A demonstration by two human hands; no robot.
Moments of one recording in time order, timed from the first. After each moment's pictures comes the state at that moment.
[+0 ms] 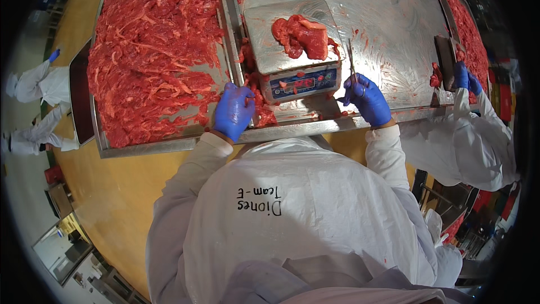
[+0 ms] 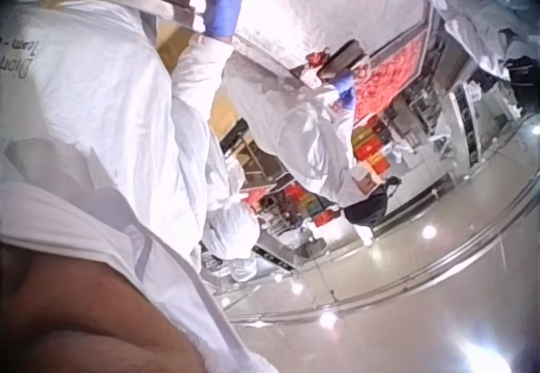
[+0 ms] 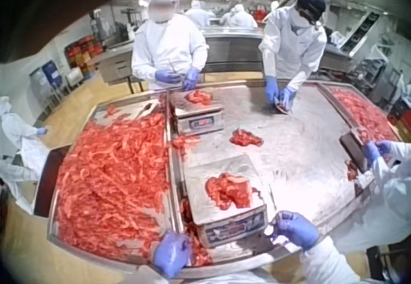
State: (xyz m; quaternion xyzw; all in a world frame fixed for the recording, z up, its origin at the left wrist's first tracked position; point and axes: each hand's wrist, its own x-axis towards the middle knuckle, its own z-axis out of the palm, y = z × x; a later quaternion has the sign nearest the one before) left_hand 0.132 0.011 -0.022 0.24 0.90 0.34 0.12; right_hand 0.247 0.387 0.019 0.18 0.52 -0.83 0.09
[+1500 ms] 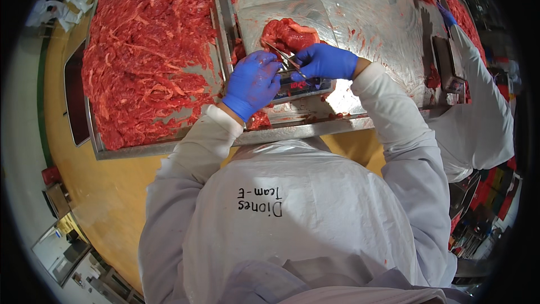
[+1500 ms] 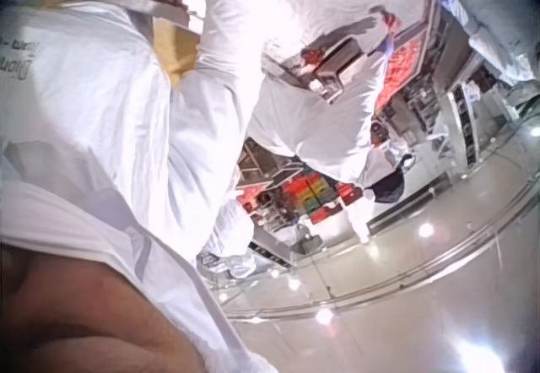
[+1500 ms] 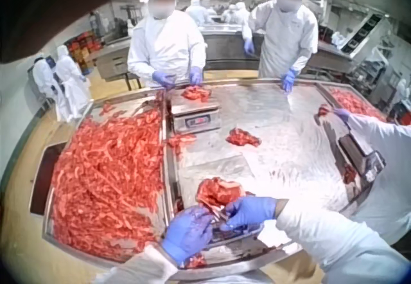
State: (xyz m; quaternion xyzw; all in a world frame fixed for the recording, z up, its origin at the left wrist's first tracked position) left_hand 0.079 0.105 0.023 0.45 0.83 0.32 -0.09; right_hand 0.107 0.346 0.074 0.01 0.79 -0.49 0.37
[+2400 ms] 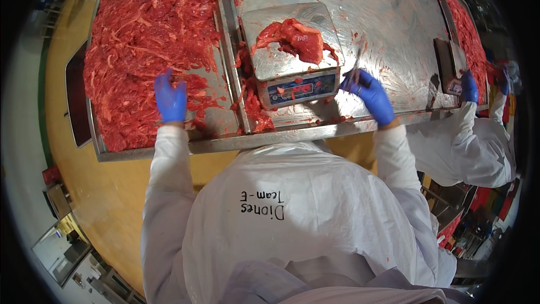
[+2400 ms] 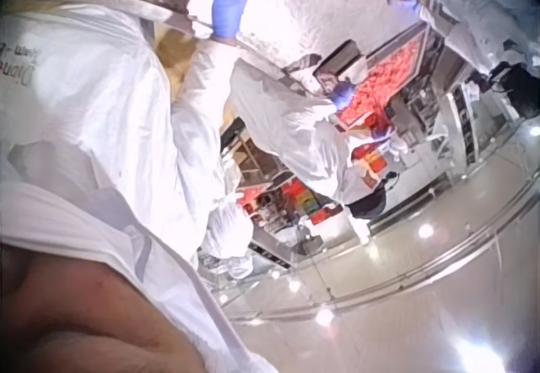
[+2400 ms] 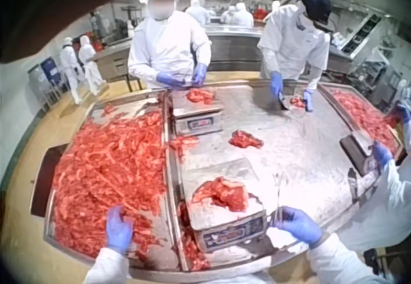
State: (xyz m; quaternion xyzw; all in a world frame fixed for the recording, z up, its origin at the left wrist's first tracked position) left_hand 0.018 -0.101 -0.050 0.05 0.95 0.29 -0.06; right_hand 0.223 0.398 0.040 0.16 0.69 -0.70 0.06
